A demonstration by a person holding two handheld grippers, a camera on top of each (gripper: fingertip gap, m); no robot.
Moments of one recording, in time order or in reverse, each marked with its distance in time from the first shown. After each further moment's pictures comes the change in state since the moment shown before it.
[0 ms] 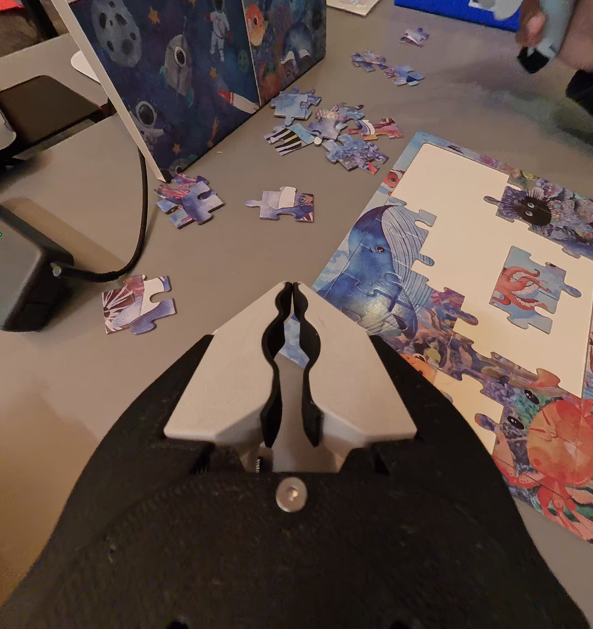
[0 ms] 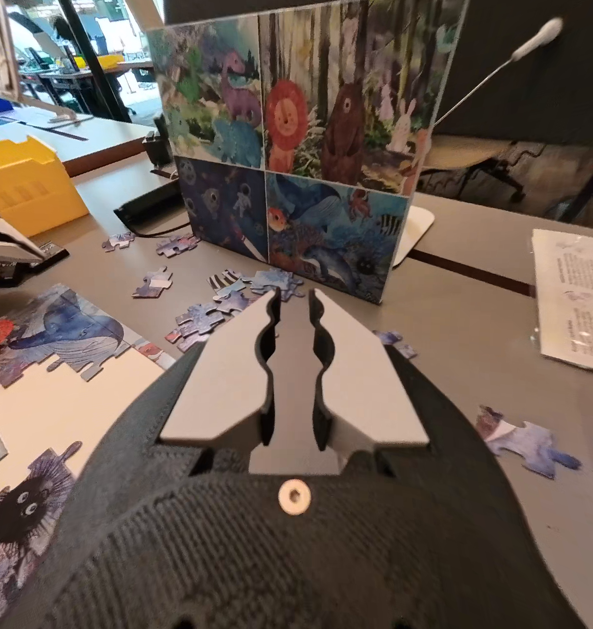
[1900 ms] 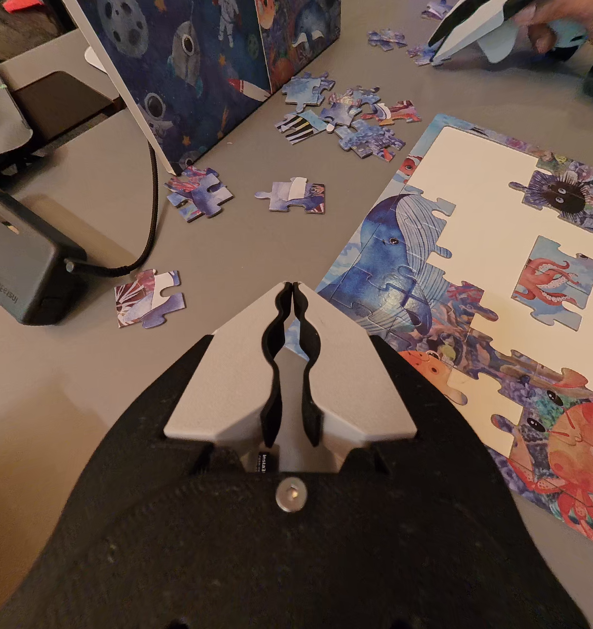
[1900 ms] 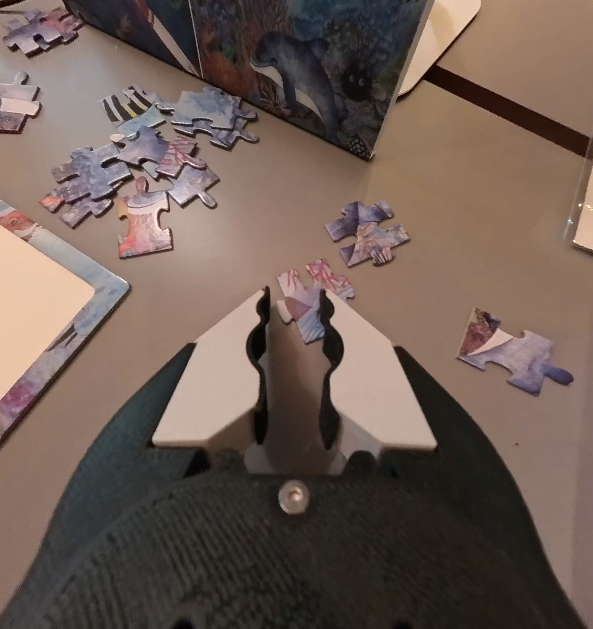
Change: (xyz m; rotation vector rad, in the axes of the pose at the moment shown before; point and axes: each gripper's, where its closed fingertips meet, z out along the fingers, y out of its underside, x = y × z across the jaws) left arm -0.004 0.004 0.002 -0.031 -0.049 0.028; right arm 0.035 0.097 0.008 -0.447 0.057 -0.058
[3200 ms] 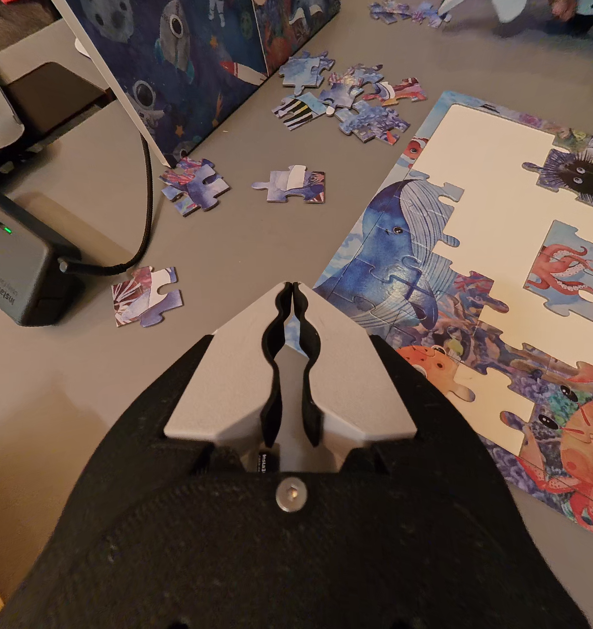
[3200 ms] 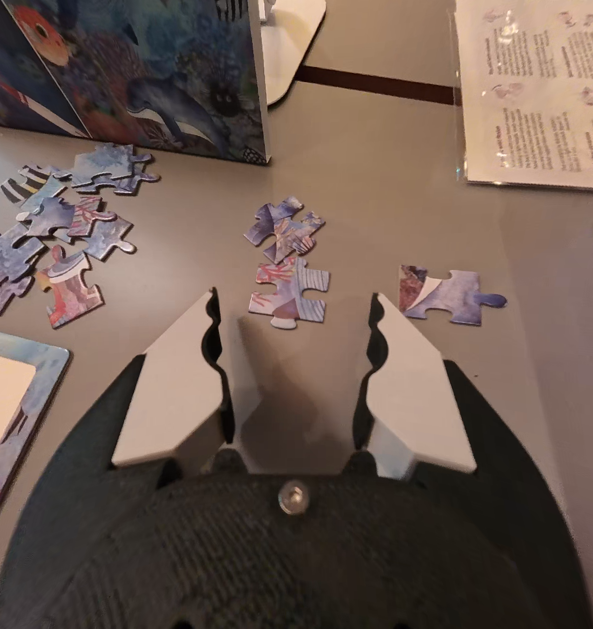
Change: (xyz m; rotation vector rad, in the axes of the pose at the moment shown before) left arm 0.001 0.005 0.004 -0.037 -0.013 0.032; right arm 0.042 0.002 -0.008 0.049 0.217 0.245
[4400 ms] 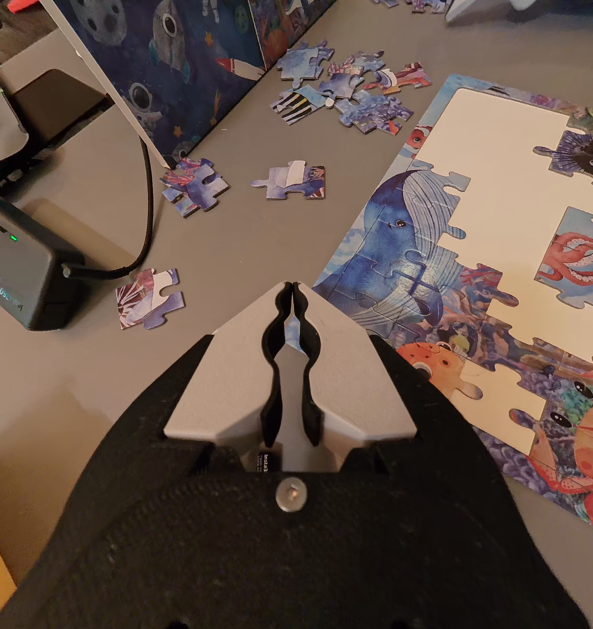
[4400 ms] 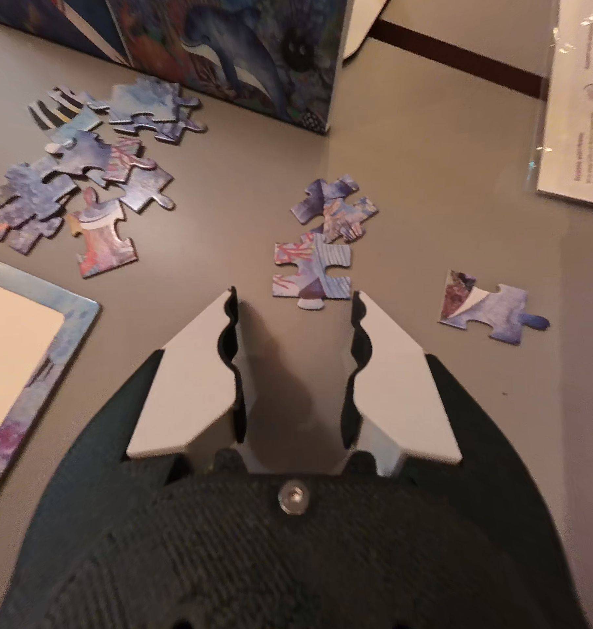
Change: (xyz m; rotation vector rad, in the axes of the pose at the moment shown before) left arm 0.001 0.001 0.002 -0.018 -0.020 0.041; right arm -0.027 0.012 0.000 -0.112 -0.081 -0.135
